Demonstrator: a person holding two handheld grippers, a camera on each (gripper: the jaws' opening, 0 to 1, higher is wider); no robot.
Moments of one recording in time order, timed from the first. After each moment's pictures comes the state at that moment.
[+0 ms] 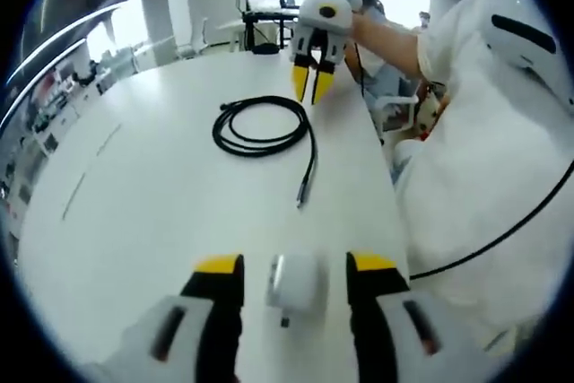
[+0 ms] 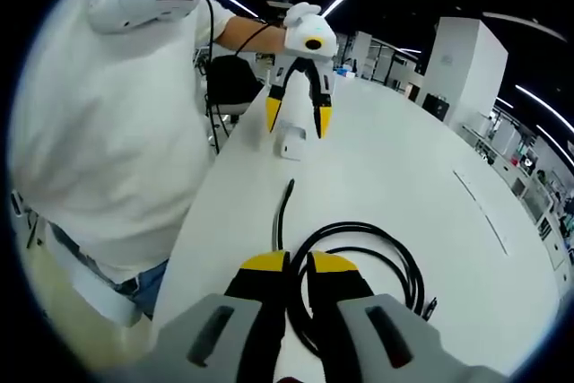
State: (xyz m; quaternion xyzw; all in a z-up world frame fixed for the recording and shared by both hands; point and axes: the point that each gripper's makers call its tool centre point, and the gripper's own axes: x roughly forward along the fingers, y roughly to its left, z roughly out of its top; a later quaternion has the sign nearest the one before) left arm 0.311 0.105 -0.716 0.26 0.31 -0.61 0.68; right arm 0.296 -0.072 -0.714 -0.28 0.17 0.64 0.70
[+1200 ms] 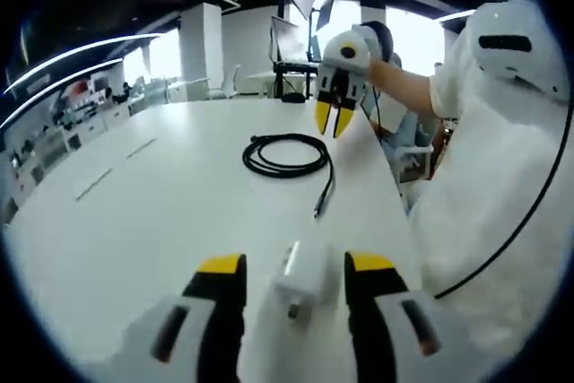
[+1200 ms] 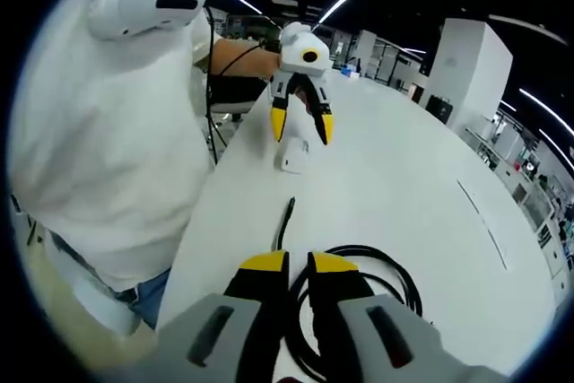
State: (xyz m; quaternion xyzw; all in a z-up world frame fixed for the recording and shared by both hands) left arm 0.319 0.122 -0.715 0.15 0.22 -0.60 0.76; right arm 0.294 -0.045 -0.703 -0.29 0.17 0.64 0.69
